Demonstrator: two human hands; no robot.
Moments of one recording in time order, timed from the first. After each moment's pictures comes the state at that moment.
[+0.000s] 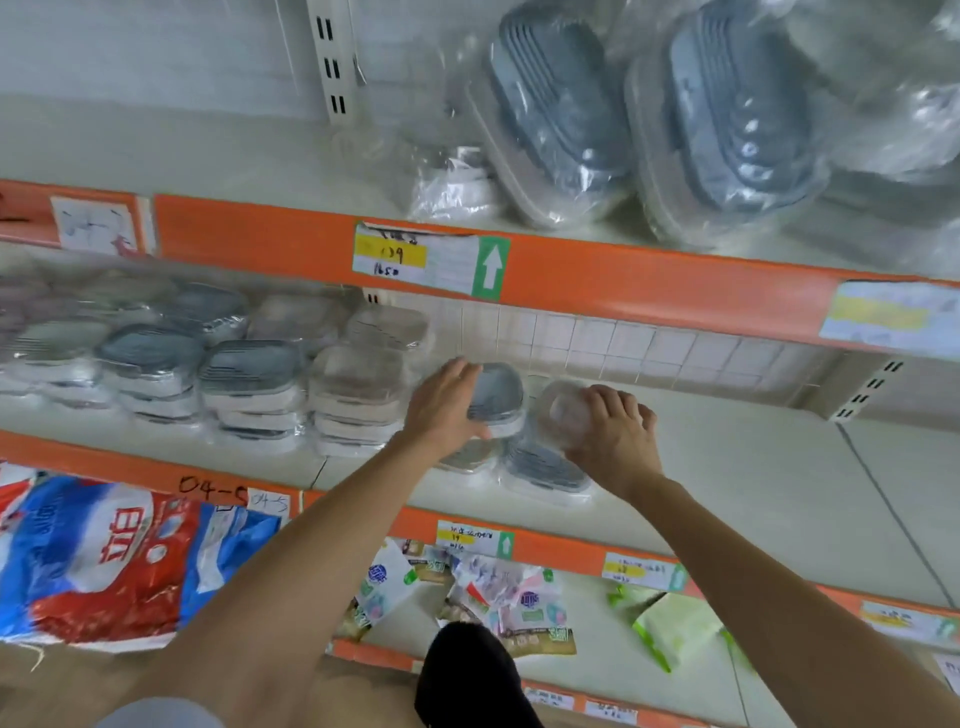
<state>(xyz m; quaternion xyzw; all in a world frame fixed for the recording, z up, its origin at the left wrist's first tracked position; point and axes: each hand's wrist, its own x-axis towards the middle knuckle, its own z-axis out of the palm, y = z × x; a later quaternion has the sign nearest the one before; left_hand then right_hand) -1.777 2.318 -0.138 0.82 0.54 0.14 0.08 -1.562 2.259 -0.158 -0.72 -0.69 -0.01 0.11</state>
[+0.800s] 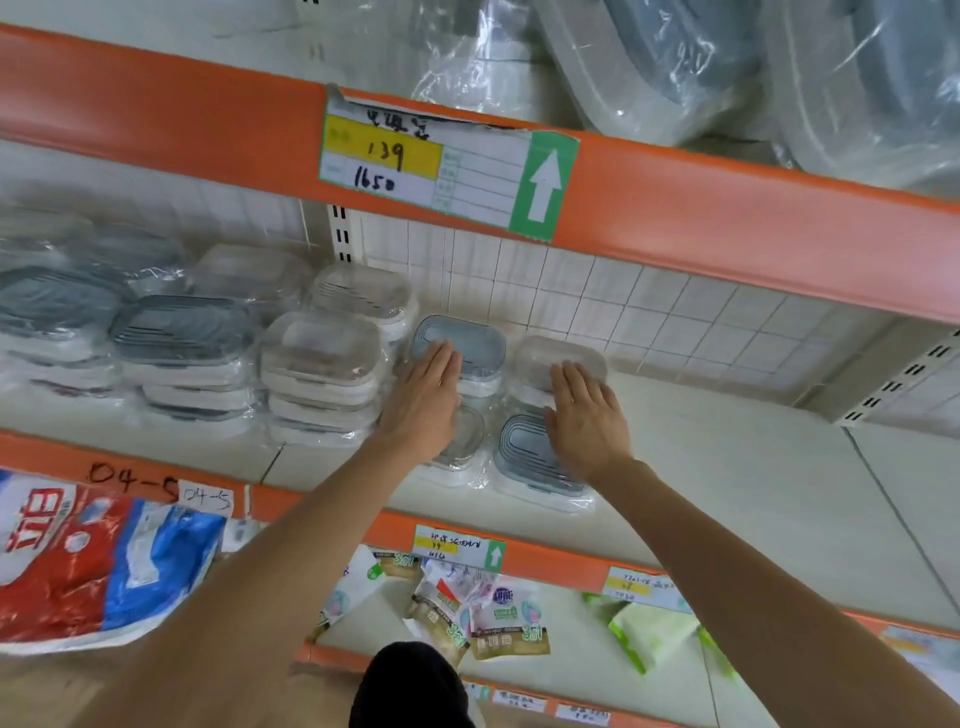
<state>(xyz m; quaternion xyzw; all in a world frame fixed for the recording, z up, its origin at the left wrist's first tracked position) -1.783 2.357 -0.216 0.84 0.53 0.12 -0.01 -1.576 2.310 -0.202 -0.69 -0.72 -0.06 0.03</state>
